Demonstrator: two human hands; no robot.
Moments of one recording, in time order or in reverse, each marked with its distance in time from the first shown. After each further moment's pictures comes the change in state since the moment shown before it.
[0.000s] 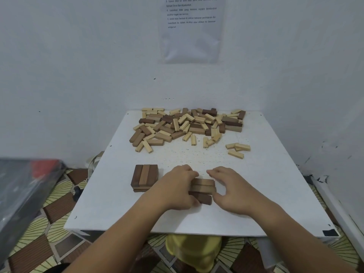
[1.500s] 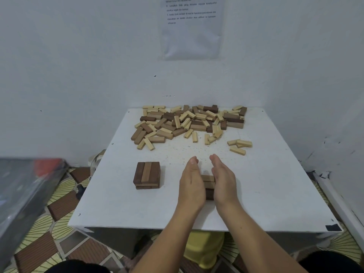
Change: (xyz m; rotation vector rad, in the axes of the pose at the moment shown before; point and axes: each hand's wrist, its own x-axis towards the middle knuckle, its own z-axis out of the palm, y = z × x) left_hand 0.008 0.053 0.049 -1.121 0.531 -0.295; right_hand 0.024 -0.041 0.054 1.162 0.528 0.300
